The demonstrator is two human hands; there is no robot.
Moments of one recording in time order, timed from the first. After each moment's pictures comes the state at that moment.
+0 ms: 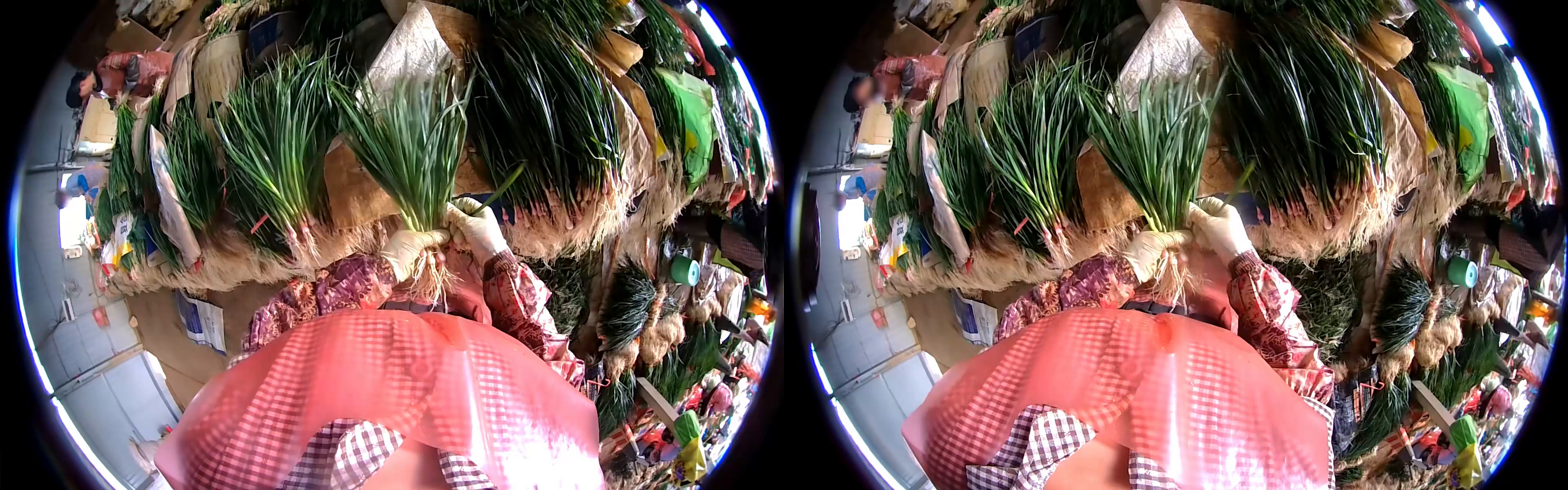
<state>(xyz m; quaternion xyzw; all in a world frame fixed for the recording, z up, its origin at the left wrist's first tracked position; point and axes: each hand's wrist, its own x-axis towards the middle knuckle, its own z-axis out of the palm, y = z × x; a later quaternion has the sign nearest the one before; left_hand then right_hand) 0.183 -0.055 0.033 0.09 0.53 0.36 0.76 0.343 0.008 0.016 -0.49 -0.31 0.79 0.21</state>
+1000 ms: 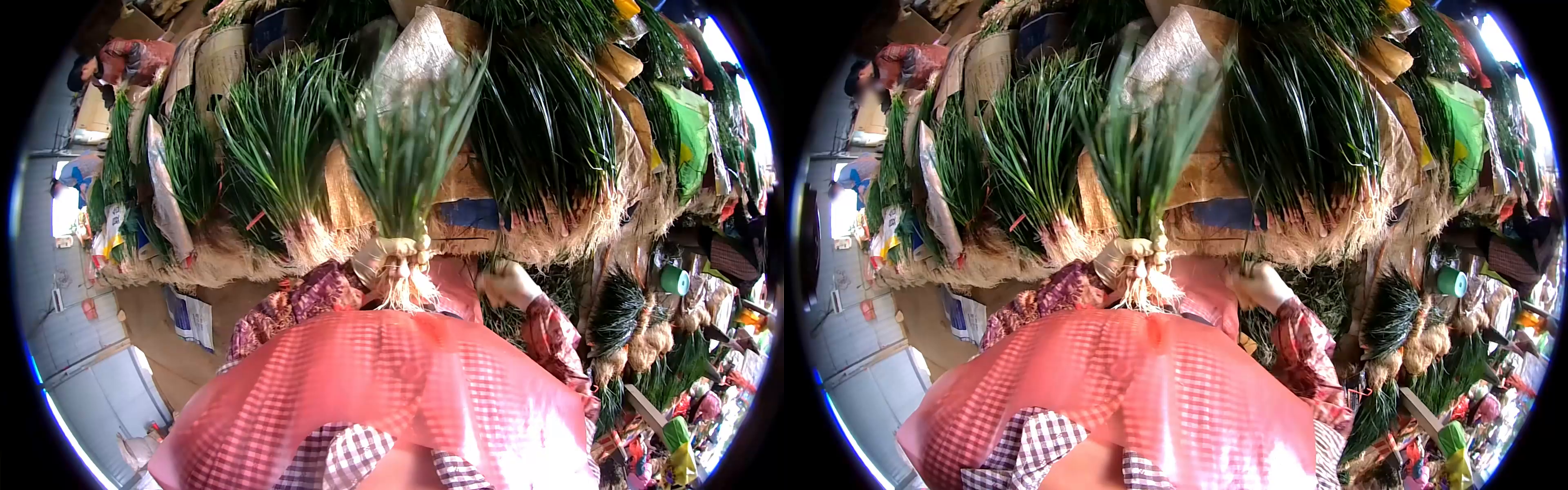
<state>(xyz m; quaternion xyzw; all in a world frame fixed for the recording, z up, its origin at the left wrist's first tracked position) 0.140 -0.071 0.051 -0.01 0.28 0.38 0.88 0.438 -0.040 0.023 -0.50 -0.44 0.74 -0.09</state>
